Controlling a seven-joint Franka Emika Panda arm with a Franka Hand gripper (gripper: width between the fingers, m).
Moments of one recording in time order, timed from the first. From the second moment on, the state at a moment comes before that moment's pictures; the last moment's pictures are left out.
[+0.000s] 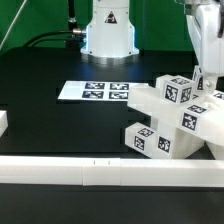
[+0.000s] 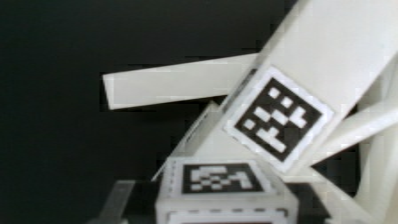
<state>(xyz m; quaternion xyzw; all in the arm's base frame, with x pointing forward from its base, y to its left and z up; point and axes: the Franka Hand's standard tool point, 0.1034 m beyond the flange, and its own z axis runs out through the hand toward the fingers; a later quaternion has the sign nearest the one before) 0.580 0.121 0.109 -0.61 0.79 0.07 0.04</state>
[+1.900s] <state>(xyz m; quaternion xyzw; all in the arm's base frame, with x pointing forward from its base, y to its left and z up) 0.577 0.126 0.112 -0.91 0.41 0.07 0.06</state>
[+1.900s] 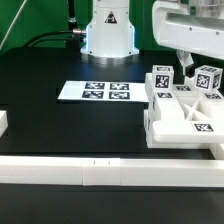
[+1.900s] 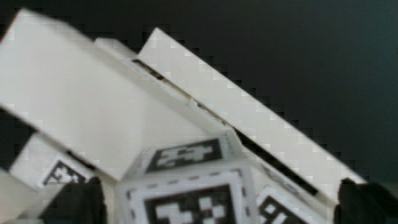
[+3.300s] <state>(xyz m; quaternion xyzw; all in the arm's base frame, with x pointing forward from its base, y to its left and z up) 0.572 0.126 0.115 -0.98 -0.17 0.04 0.05</state>
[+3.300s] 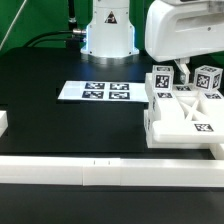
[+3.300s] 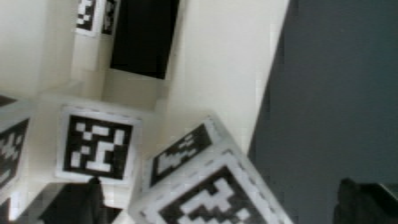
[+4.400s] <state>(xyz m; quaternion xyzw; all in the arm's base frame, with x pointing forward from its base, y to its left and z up) 0.571 0.125 0.113 -1.00 -0.08 0.03 0.04</state>
